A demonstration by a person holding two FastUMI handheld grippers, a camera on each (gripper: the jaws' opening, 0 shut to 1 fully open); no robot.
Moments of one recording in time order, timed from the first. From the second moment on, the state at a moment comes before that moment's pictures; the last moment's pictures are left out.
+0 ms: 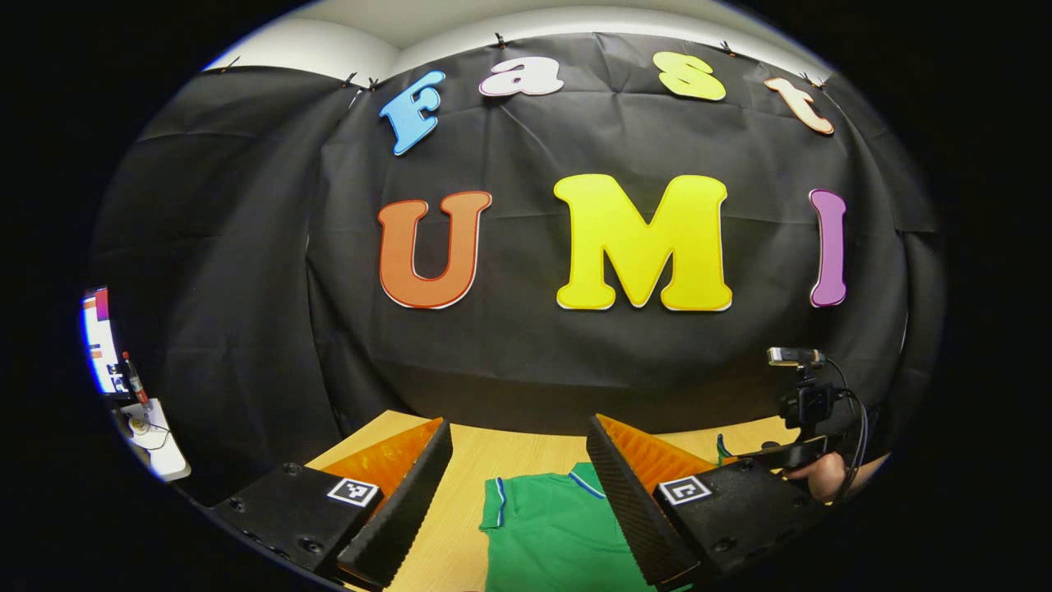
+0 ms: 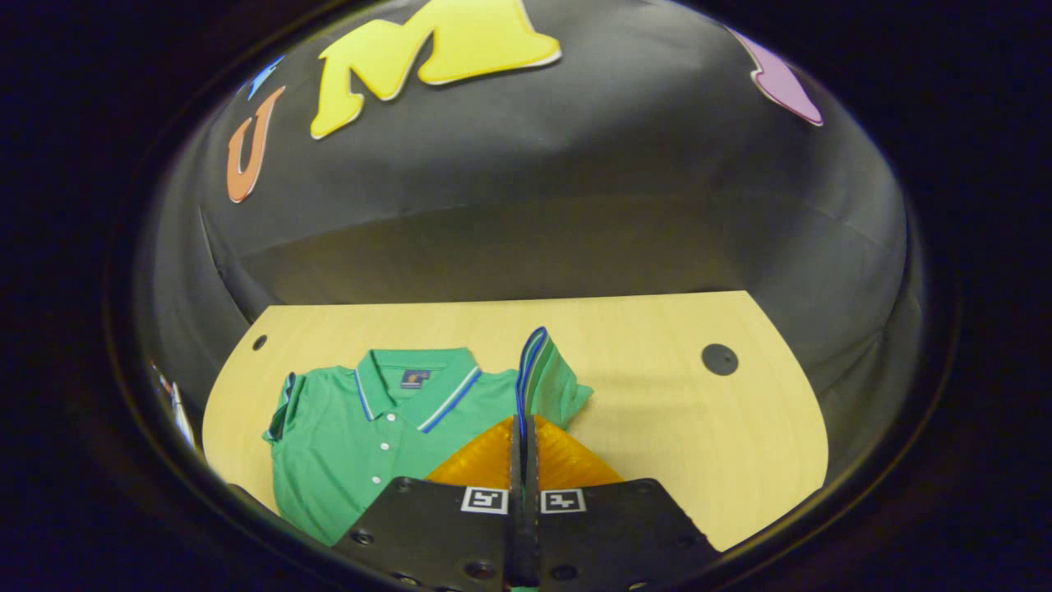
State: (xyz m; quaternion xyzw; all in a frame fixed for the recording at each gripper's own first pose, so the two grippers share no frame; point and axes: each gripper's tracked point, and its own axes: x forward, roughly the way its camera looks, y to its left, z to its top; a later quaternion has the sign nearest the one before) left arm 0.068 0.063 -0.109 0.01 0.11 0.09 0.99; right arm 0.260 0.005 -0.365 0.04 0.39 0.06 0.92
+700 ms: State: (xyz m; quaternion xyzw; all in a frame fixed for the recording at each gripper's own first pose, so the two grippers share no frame) left arm 0.051 0.121 -0.113 0.03 0.11 0.10 0.99; right arm 0.236 0.090 -0.325 0.04 0.35 0.06 0.93
